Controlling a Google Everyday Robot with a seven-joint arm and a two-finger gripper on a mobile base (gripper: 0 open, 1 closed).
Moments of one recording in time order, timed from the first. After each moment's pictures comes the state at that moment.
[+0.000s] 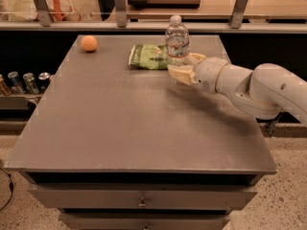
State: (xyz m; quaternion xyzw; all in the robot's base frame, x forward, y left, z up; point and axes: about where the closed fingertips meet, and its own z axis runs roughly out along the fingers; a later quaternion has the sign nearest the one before) arm 0.668 -0.100 0.869 -0.36 0.66 0.18 0.63
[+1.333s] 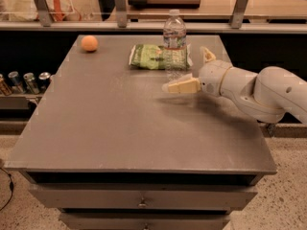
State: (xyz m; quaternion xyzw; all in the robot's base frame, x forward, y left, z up) arm 0.659 -0.105 0.867 -0.36 0.66 0.20 0.63
